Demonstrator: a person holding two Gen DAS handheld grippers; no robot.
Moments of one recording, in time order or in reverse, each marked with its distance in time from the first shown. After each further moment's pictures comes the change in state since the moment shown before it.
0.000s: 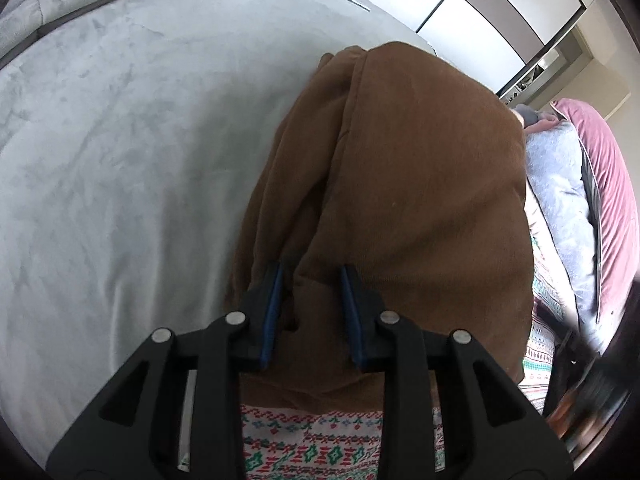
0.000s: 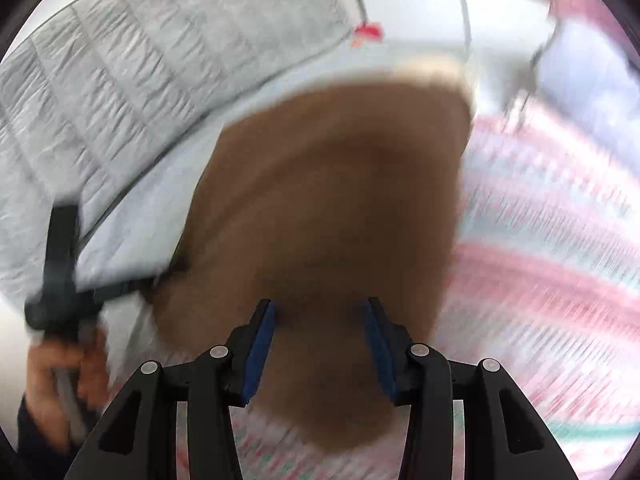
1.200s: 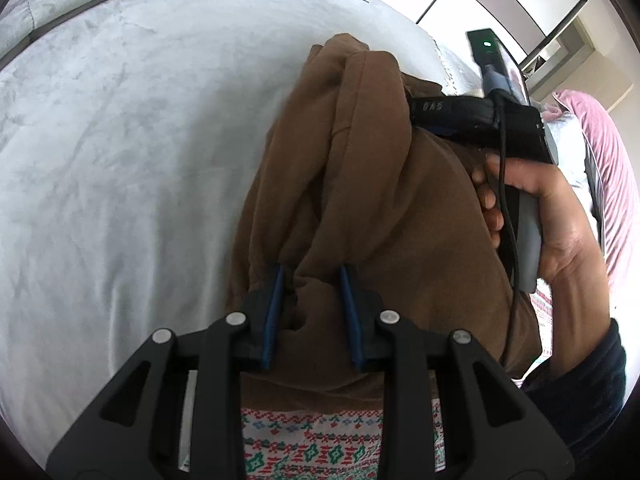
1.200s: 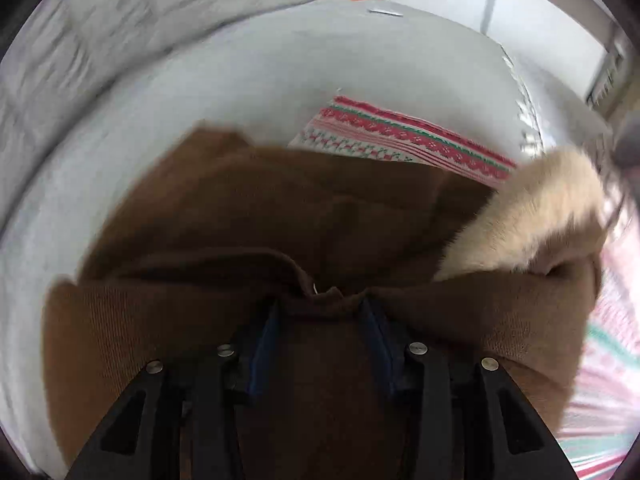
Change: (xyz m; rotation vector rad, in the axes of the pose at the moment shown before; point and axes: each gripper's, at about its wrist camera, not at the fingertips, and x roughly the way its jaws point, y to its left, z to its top) left arm 0.010 -0.007 0.009 0.010 0.032 0.009; right arm 0.230 0.023 0.154 -0.069 0.223 -0.151
